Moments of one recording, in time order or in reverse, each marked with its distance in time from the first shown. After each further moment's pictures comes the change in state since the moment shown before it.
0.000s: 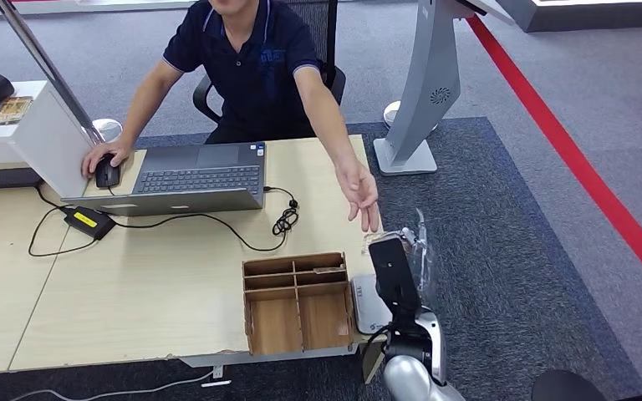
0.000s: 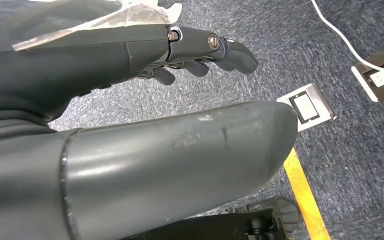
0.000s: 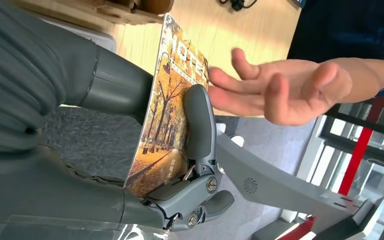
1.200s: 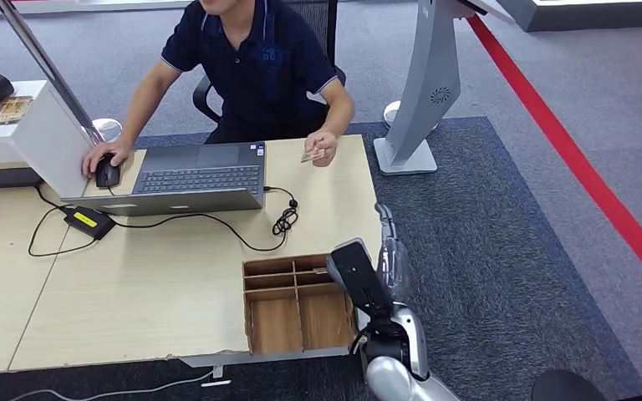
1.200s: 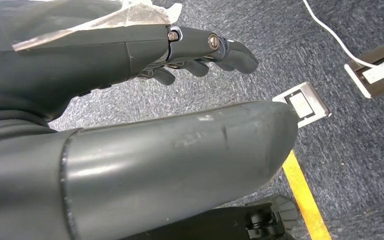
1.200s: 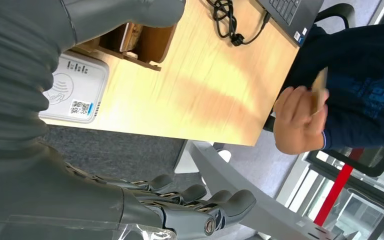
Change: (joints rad) left arm -0.001 -0.002 -0.024 0.000 -0.002 0.002 -0.006; right arm -0.077 -0.022 0.141 0.072 0.018 -0.001 0.036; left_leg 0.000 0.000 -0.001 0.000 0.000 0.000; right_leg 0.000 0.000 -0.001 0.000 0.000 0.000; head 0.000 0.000
